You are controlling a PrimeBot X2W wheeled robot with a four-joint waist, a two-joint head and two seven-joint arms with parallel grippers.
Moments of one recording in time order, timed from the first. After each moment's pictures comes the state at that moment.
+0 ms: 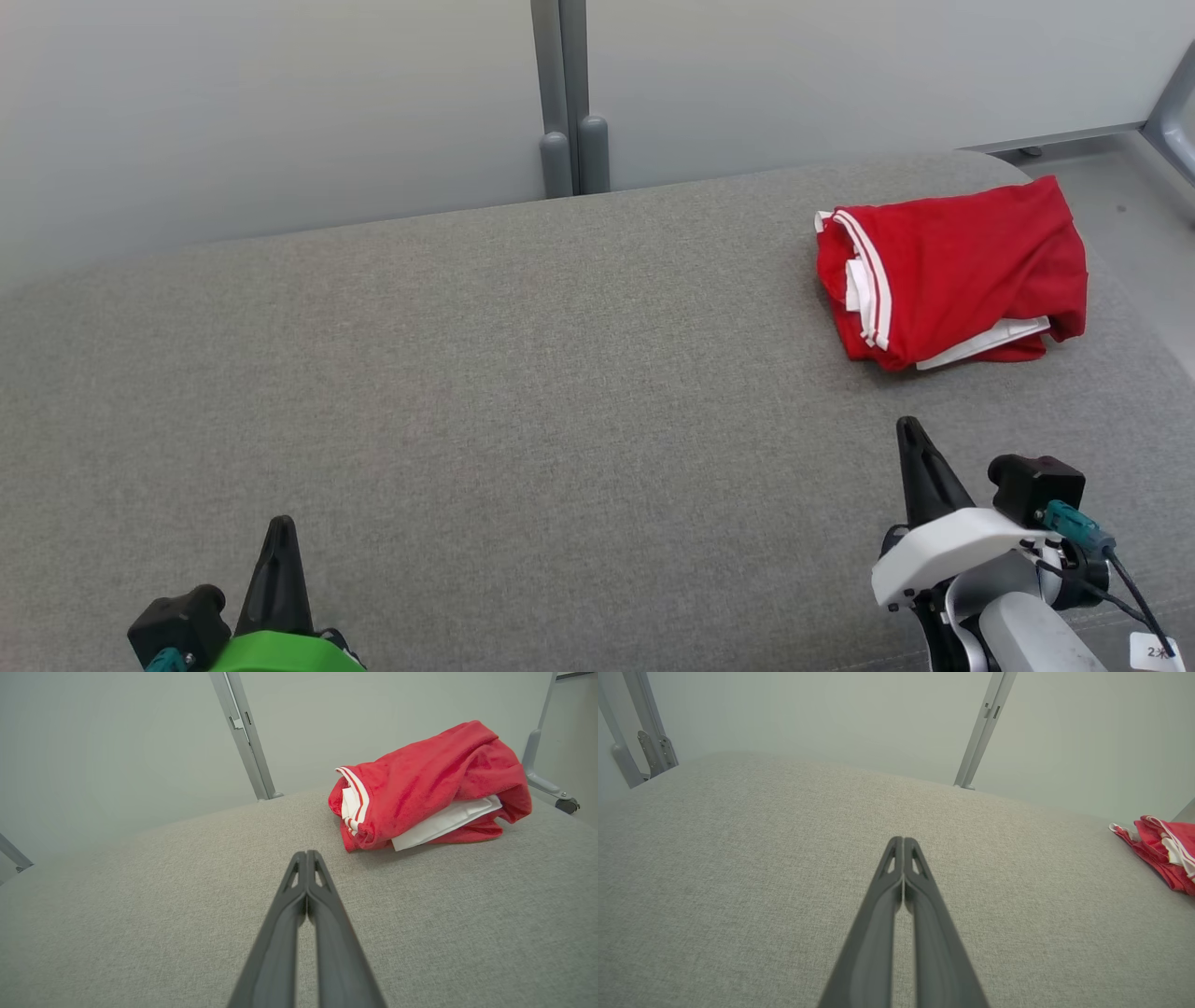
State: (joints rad) left arm 0.12 0.04 -0.11 0.15 -0.41 0.11 -0.22; right arm -0.03 -0.11 0.28 0.30 0.39 -0.11 -0.24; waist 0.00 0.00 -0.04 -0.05
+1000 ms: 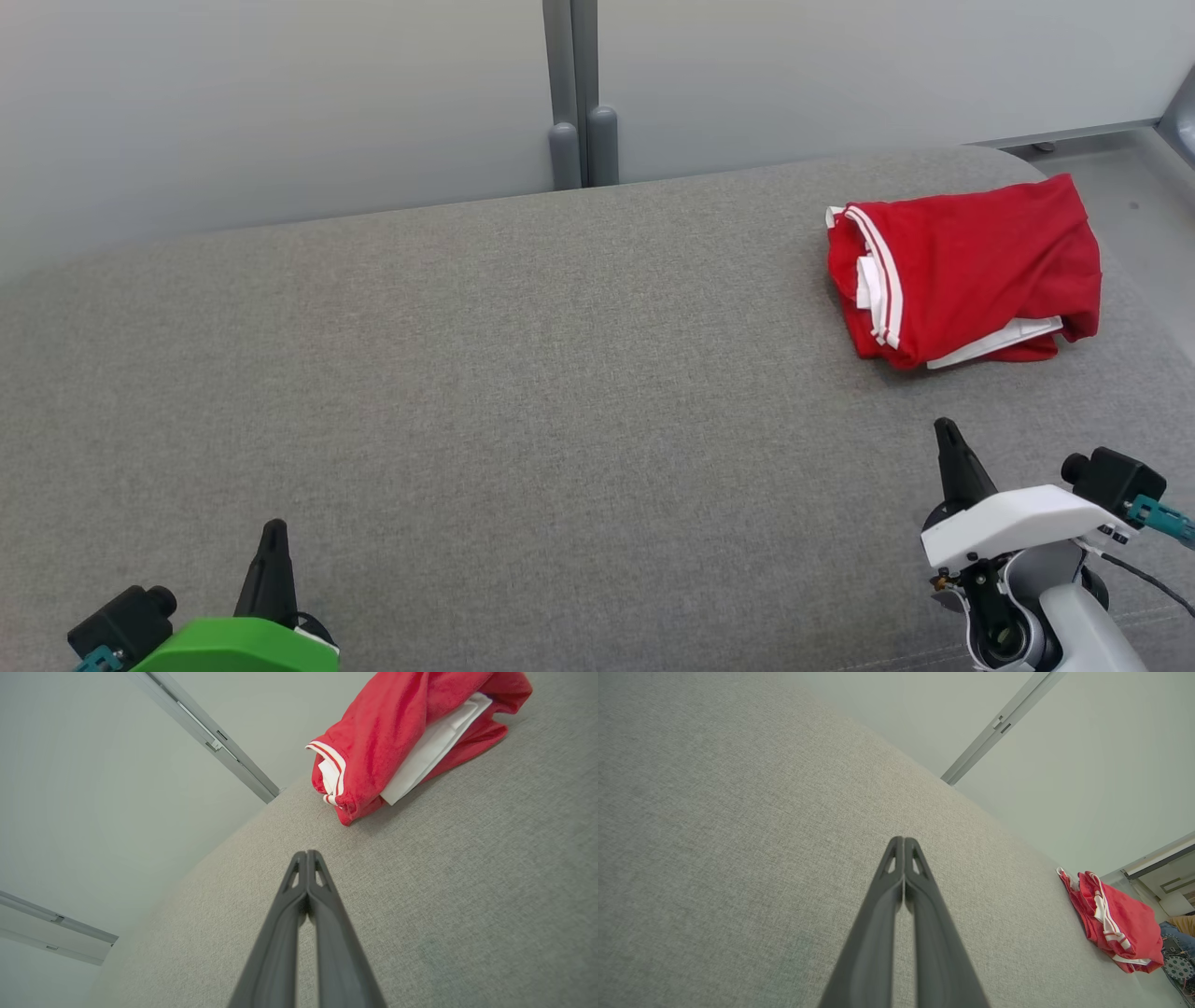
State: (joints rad) left arm 0.10 0.04 -0.06 0.17 -0.80 0.04 -0.12; right arm -0.03 -0.09 0.16 0.30 0.78 -0.04 -0.13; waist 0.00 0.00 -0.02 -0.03
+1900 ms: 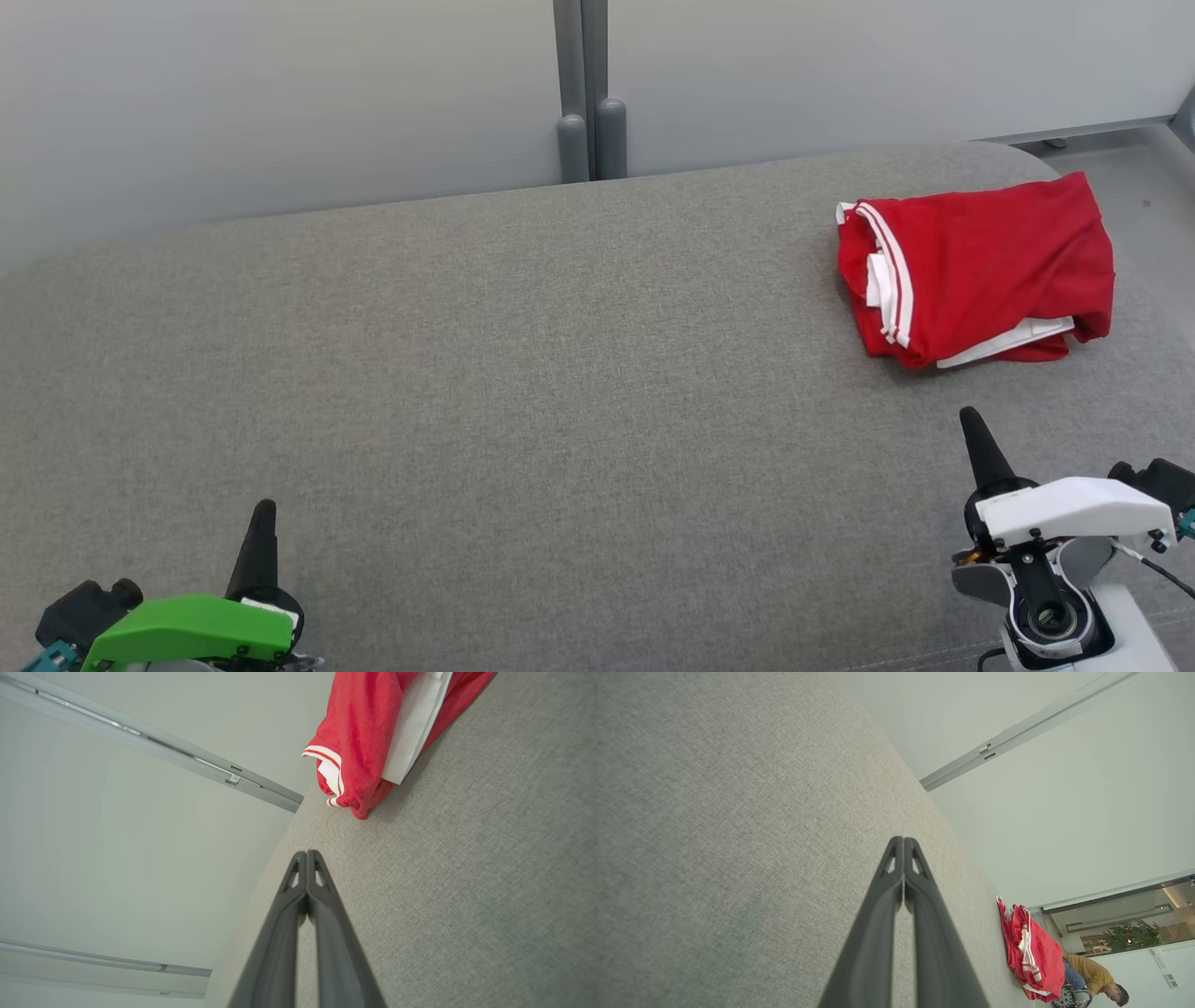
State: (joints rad) left arm 0.04 0.04 -0.01 0.21 -1.13 -0.02 -0.03; right arm -0.04 -0.07 0.04 0.30 1.11 0.02 -0.03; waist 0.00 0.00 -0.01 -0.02
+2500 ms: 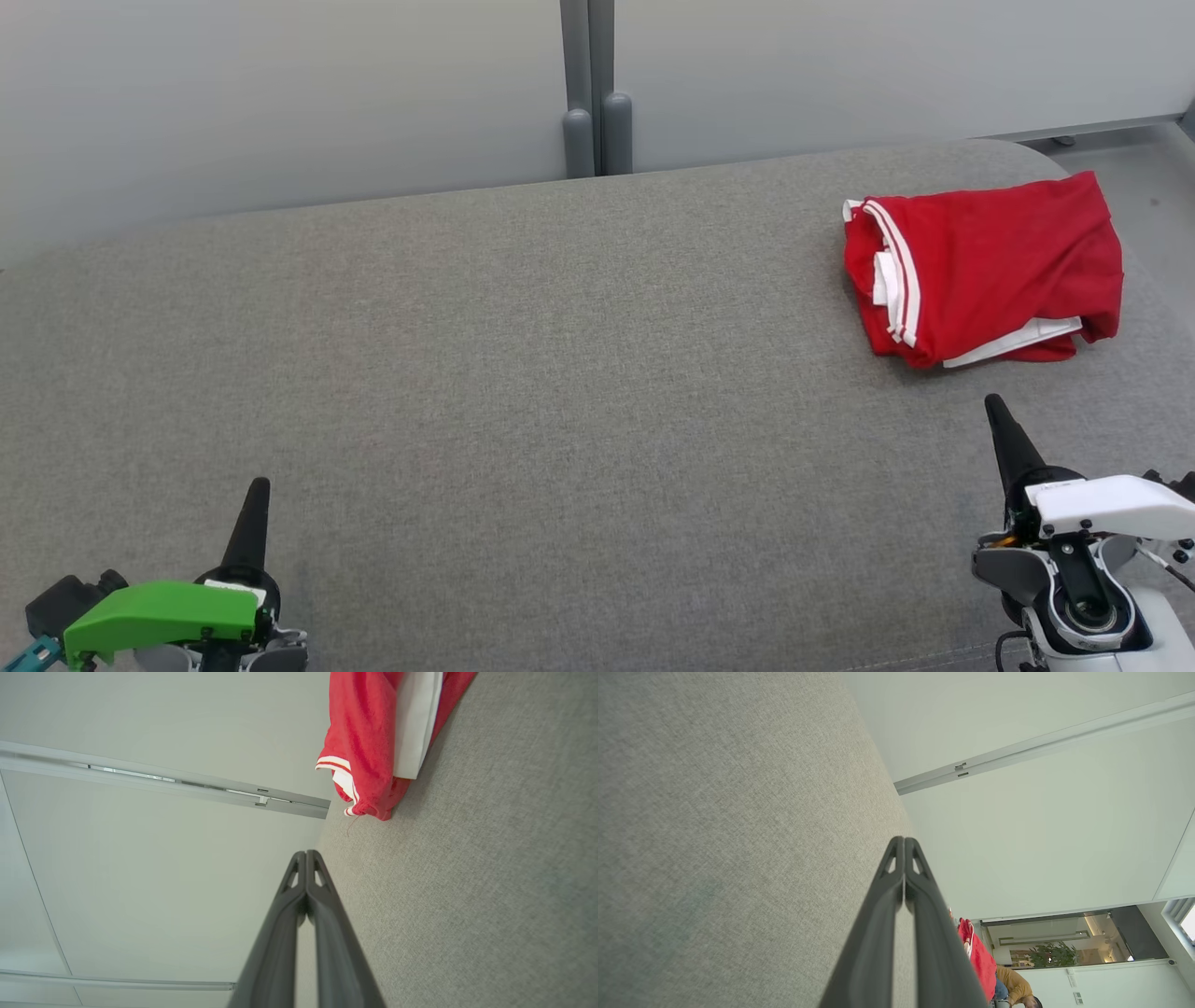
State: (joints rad) left arm 0.00 0.04 0.02 0.24 -1.35 -0.06 0.02; right arm -0.05 -0.06 -0.04 0.30 1.33 0.07 0.03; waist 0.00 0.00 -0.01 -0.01
